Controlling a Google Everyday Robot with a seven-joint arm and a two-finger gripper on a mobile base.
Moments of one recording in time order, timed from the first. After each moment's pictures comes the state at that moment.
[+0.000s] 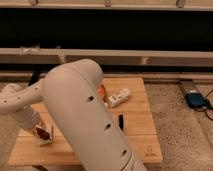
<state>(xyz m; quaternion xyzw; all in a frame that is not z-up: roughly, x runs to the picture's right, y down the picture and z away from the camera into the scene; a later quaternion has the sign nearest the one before) -0.343 0.222 0.750 -0.35 0.17 0.23 0.89</state>
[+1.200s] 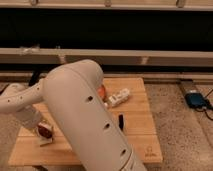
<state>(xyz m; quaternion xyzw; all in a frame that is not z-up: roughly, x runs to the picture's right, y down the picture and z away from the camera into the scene) -0.337 0.219 0.760 -0.34 0.17 0.24 0.89</state>
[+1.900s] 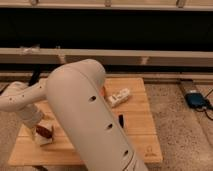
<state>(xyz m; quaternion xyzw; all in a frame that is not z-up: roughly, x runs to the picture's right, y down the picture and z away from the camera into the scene) -0.335 0.212 0.761 -0.34 0.17 0.26 0.89</state>
